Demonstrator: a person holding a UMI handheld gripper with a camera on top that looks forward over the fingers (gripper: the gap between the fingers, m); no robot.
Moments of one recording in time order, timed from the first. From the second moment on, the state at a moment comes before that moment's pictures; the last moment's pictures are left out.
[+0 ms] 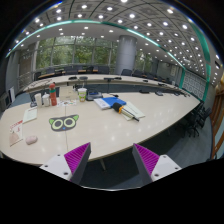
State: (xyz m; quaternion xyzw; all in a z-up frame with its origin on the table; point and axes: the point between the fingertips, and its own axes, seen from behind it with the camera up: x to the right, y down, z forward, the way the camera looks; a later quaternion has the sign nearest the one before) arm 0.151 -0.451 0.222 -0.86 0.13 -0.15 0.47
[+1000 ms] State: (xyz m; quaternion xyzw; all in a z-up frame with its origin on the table) arm -0.303 -0.250 0.004 -0.90 0.03 0.03 0.44
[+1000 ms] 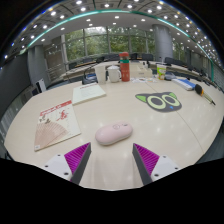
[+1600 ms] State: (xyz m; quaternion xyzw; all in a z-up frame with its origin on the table) arm -0.316 -0.137 -0.014 -0.90 0.01 -0.02 0.43
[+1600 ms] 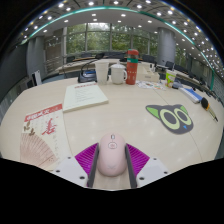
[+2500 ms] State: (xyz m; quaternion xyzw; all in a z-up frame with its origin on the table) arm -0.100 -0.025 0.110 -0.87 0.00 0.01 0.49
